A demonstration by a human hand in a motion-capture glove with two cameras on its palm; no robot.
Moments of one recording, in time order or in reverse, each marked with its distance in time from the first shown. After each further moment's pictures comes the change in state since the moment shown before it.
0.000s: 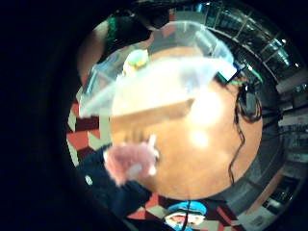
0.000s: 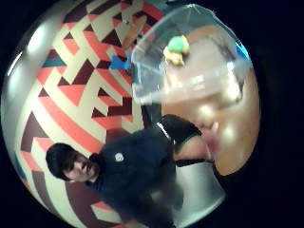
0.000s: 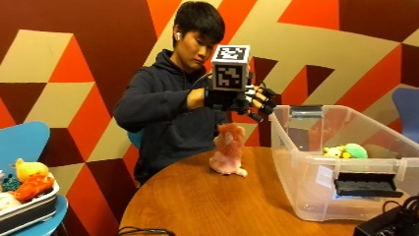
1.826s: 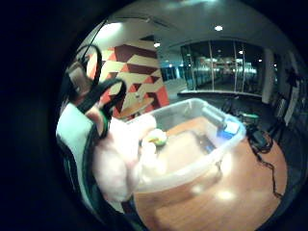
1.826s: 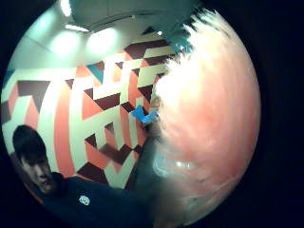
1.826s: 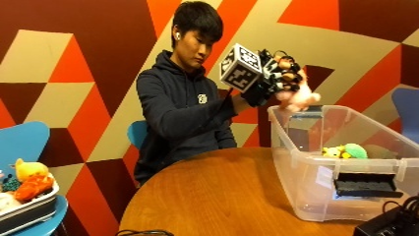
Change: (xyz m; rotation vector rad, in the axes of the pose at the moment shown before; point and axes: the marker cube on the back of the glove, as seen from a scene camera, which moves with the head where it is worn) arm -0.043 -0.099 -0.011 0.947 0.161 -0.220
